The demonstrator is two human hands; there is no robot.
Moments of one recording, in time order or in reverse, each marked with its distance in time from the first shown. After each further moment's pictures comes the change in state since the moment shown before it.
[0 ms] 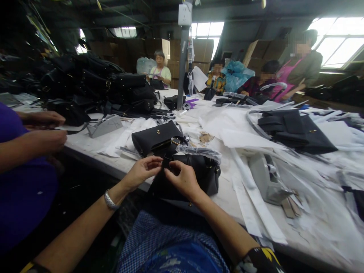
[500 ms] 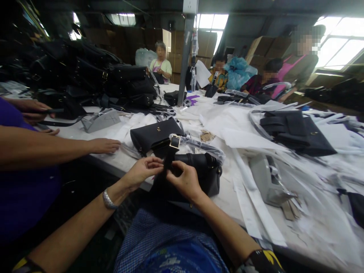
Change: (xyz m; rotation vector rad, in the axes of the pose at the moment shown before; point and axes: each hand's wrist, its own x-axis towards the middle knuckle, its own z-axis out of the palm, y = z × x) left_hand 0.007 -0.006 -0.001 -0.166 0.023 -0.172; right_hand 0.002 0.001 0.004 0.030 0.006 0.002
